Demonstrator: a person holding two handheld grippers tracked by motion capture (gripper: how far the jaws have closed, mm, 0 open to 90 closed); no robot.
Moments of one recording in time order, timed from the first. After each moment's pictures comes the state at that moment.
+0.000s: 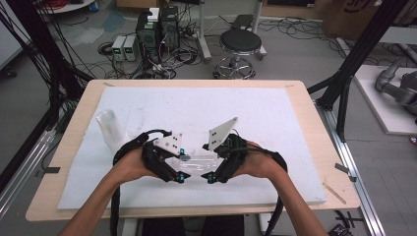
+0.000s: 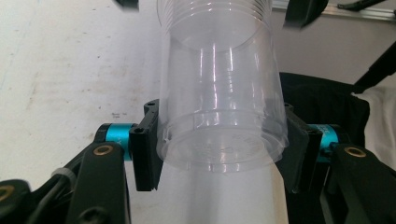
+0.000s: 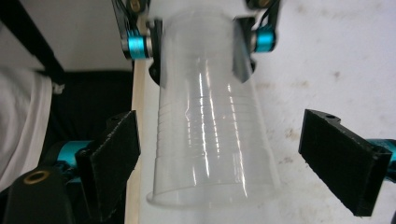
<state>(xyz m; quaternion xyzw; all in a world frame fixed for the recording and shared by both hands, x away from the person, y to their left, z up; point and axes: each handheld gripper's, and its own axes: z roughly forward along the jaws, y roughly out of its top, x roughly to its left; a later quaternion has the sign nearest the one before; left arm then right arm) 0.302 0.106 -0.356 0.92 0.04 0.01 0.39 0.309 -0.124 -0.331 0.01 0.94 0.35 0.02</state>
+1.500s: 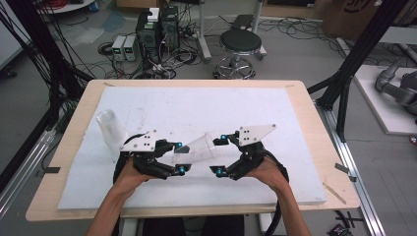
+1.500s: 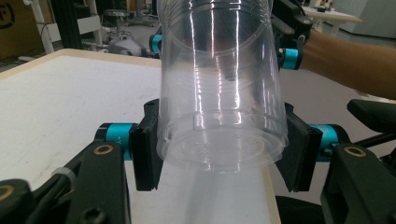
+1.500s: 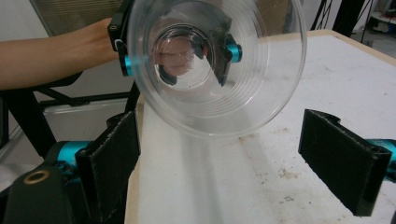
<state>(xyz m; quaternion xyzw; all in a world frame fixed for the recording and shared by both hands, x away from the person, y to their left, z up) 0.299 0.134 -0.393 0.76 0.09 0.02 0.64 0.314 -0.176 -0.364 0.08 0.83 0.56 0.01</state>
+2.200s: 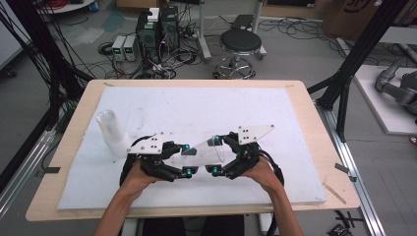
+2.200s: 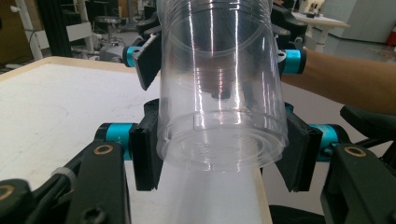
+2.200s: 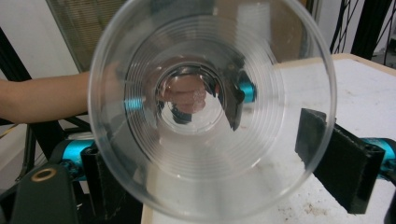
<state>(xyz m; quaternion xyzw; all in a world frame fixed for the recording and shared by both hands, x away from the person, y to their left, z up) 0.297 0.117 -0.395 0.75 0.08 0.01 0.65 0.317 -0.168 -0.372 0.07 0.79 0.61 -0.03</state>
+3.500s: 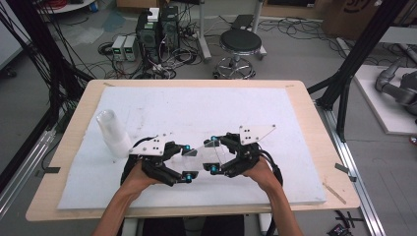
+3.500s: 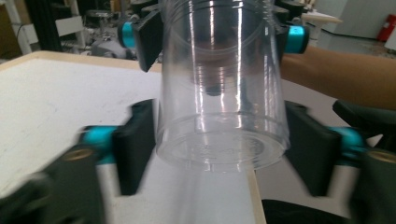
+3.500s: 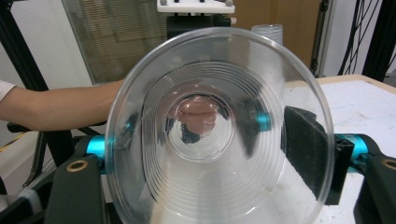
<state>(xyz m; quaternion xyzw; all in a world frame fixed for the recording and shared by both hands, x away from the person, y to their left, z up) 0.296 0.113 -0.396 0.76 0.08 -0.01 0.64 0.315 -0.166 -0.368 0.05 0.77 0.64 -0.04</state>
